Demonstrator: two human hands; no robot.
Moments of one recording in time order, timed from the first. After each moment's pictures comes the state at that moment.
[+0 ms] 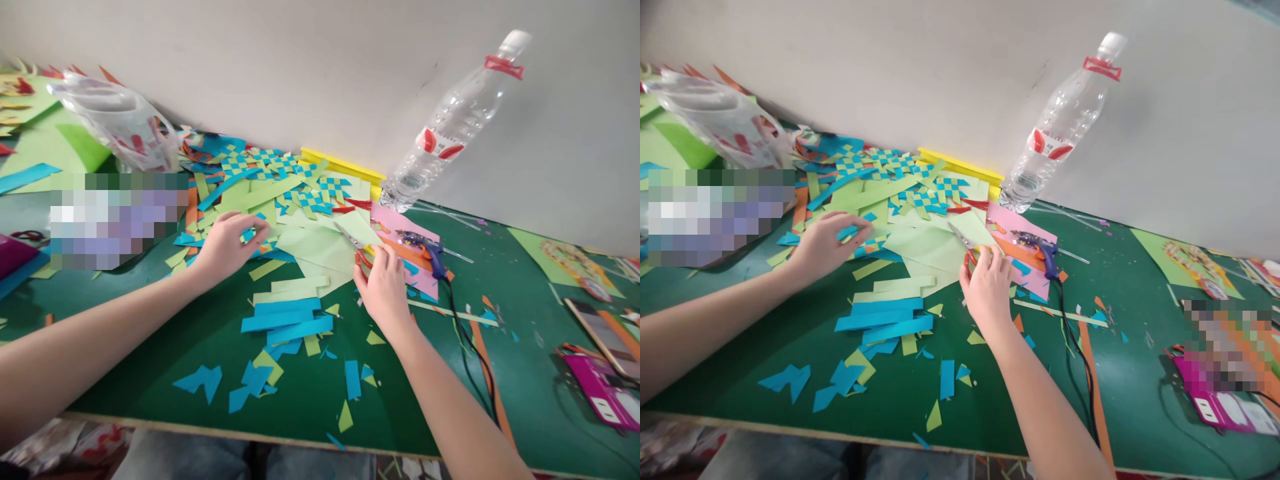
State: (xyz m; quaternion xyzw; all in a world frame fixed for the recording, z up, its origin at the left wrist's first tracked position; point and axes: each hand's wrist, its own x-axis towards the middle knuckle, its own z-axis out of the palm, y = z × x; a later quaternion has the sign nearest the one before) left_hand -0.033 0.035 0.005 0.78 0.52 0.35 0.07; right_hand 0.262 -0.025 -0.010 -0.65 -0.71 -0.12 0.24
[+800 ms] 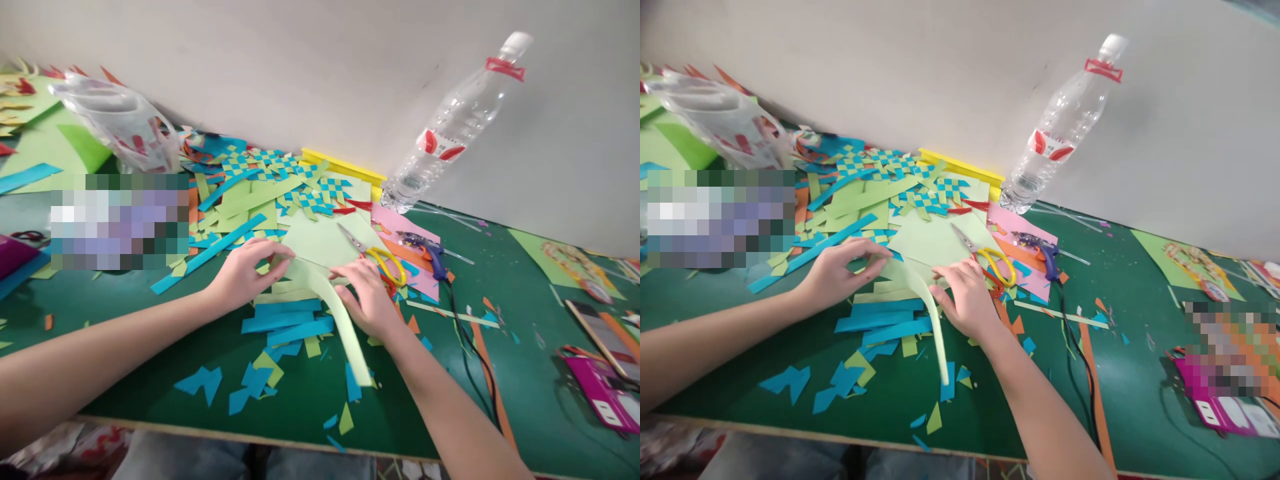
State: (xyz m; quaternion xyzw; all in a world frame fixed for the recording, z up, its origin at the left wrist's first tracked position) left_hand -0.004 -0.004 0.011 0.81 0.42 0.38 0.14; right_hand 0.247 -0.040 0.012 -0.43 -0.84 0.11 0.30
